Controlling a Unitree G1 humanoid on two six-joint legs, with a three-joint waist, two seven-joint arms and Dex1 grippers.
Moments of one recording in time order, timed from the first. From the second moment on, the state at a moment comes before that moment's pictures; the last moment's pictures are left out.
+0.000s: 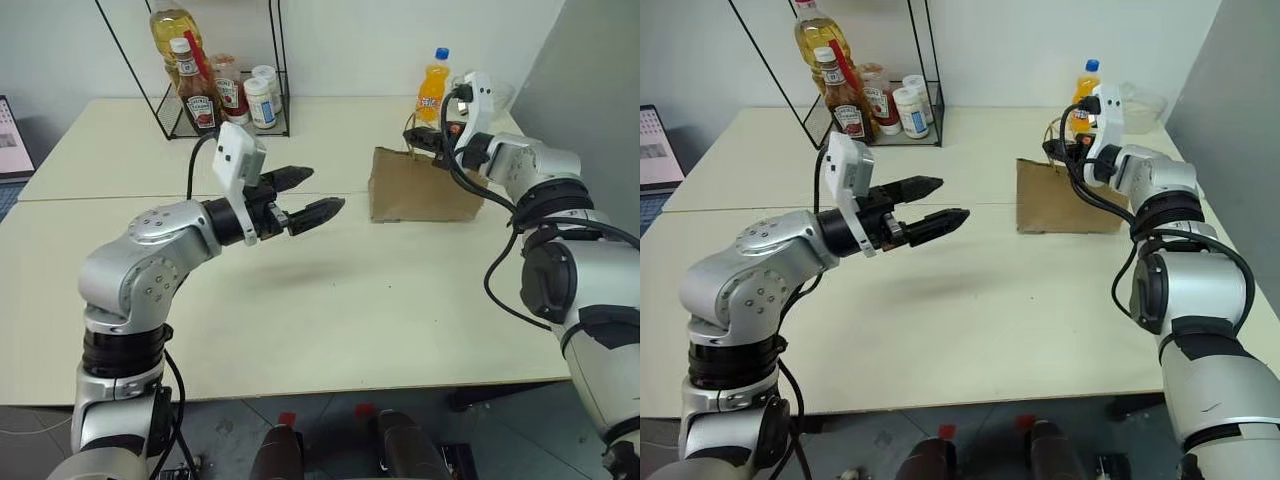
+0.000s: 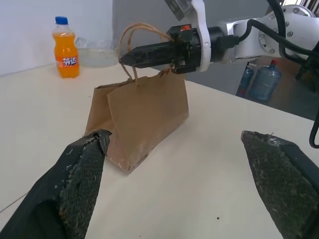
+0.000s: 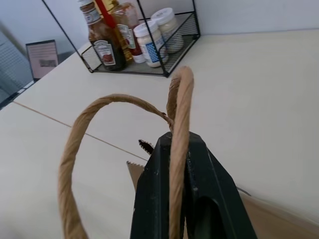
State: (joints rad) left arm -0.63 0.57 0.14 -0.33 -0.72 0.90 -0.63; right arm -1.43 -0.40 -0.20 1.20 0.18 0.45 0.83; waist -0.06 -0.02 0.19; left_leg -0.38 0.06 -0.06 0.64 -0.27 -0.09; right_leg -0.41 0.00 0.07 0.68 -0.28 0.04
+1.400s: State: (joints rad) left arm -0.23 0.66 0.41 -0.66 -1.06 0.99 -0.27; right arm -1.40 0.02 -0.02 1.04 0.21 0.37 0.75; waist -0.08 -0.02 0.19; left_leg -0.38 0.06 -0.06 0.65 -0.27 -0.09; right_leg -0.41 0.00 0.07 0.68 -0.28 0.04
